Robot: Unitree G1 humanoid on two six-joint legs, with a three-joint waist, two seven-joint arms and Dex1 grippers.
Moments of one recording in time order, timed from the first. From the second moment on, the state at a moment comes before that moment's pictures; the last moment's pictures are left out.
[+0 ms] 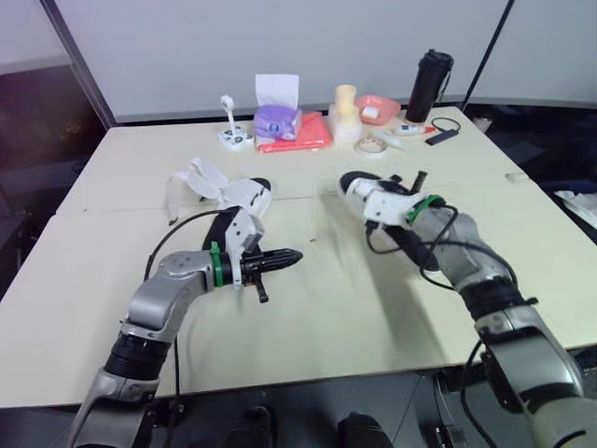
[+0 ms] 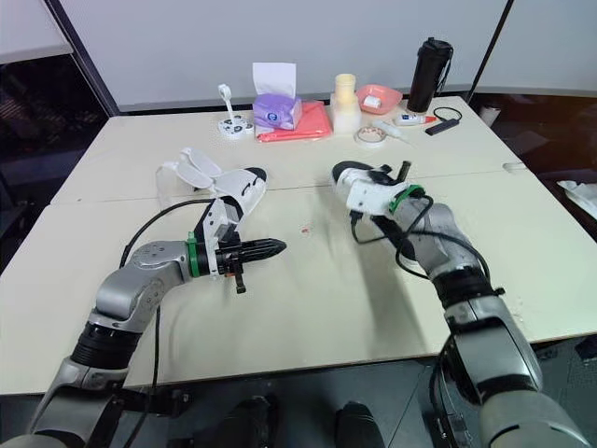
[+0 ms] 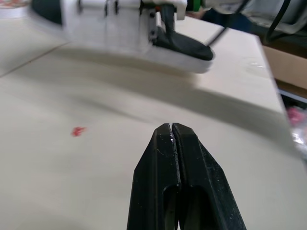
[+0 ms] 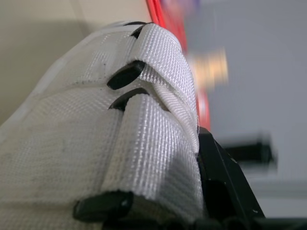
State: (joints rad) left arm -0.50 0.43 -0.09 -0.05 -0.42 0.53 -0.92; right arm -0.94 -0.50 0.22 0.75 -0.70 0.04 0.25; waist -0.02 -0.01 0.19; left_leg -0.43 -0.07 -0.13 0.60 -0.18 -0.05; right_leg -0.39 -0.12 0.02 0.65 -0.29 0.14
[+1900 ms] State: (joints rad) left arm -0.80 0.59 -0.27 0.64 0.47 -0.27 -0.30; right arm -0.40 -0.45 -0.23 -0.78 0.37 1.42 0.80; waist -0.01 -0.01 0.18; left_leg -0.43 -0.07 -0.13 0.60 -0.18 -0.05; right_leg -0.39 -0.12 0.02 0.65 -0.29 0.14
